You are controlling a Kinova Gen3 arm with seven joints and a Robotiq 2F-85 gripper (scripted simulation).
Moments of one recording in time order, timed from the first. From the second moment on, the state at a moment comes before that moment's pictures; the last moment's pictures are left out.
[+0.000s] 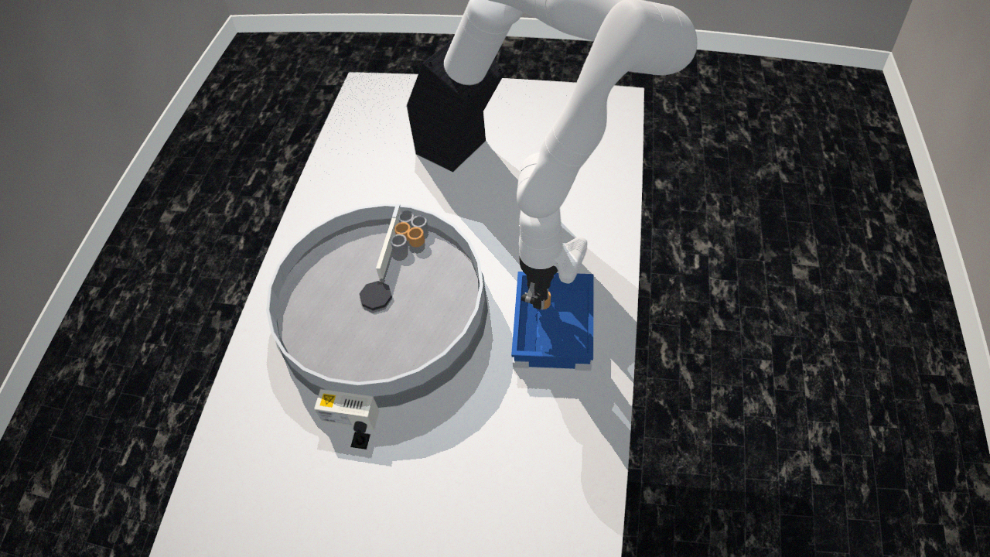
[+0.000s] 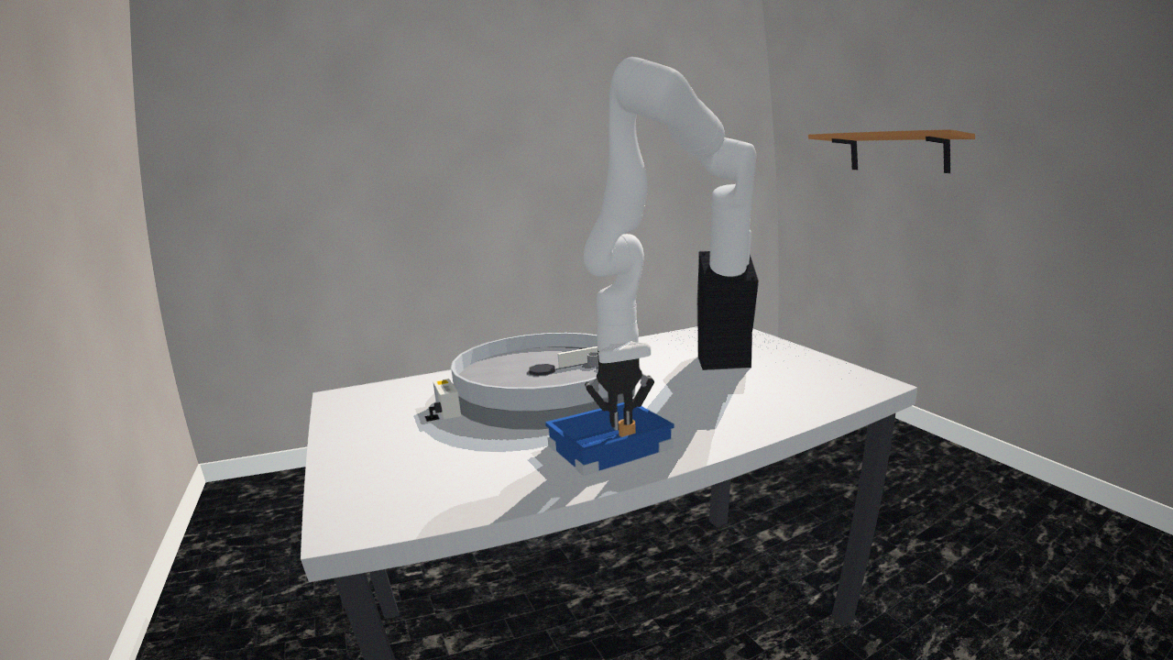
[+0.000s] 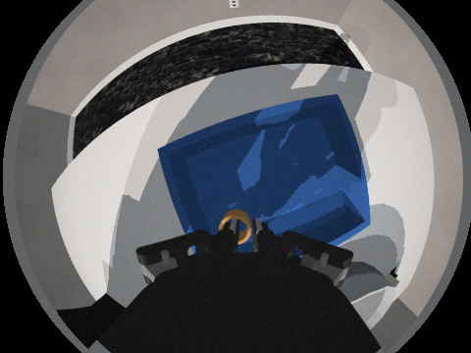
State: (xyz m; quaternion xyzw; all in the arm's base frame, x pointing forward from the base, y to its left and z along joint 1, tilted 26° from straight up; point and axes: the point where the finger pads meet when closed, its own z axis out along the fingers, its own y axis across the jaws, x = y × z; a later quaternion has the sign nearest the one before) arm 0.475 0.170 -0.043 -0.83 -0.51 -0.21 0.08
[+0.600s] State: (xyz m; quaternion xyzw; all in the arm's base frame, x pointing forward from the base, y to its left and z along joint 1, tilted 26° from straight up) arm 0.475 0.170 -0.043 -0.83 -0.51 -0.21 0.08
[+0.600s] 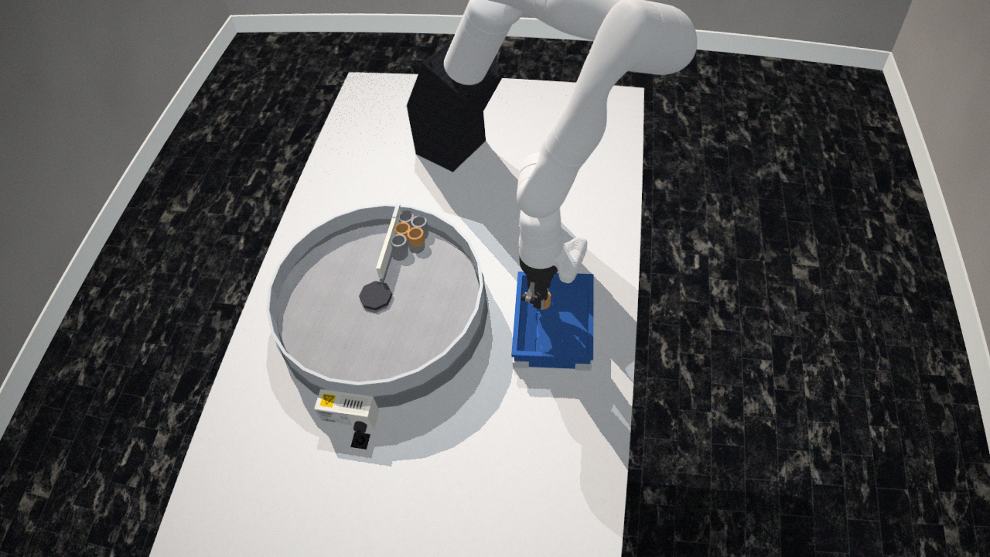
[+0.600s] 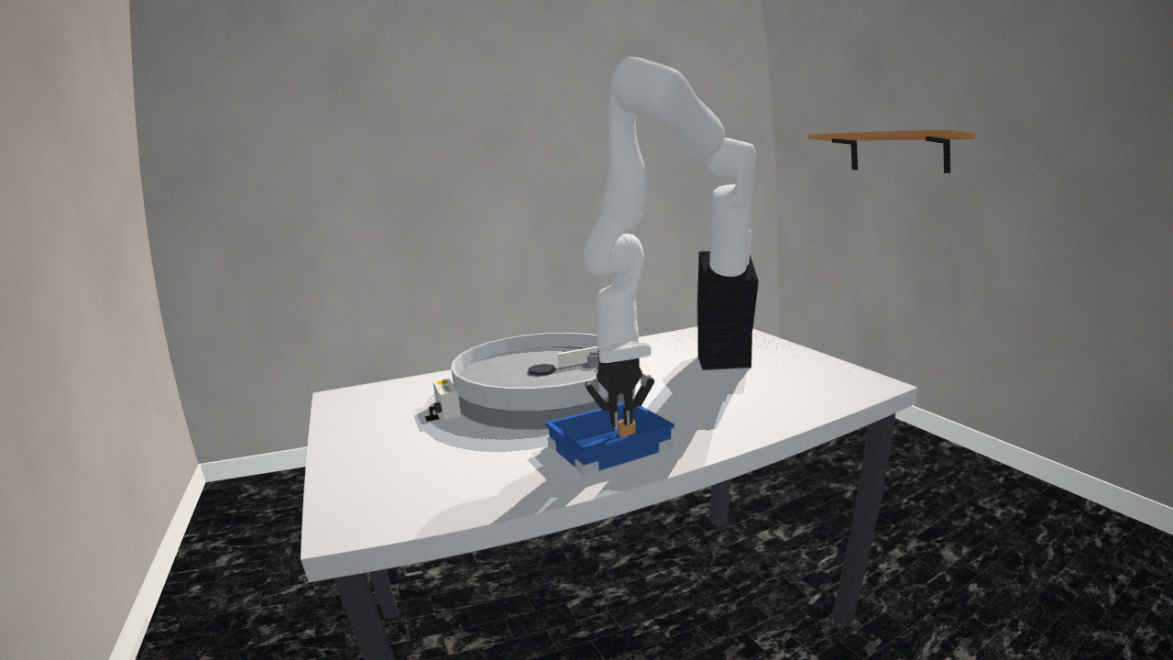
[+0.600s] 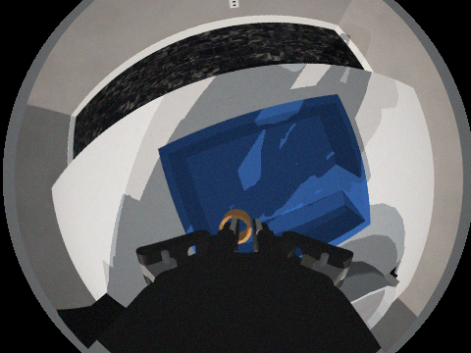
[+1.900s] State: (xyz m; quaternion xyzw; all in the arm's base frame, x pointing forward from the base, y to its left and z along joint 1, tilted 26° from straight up) arm 0.470 0.165 -0.032 -0.83 -0.51 -0.21 0.08
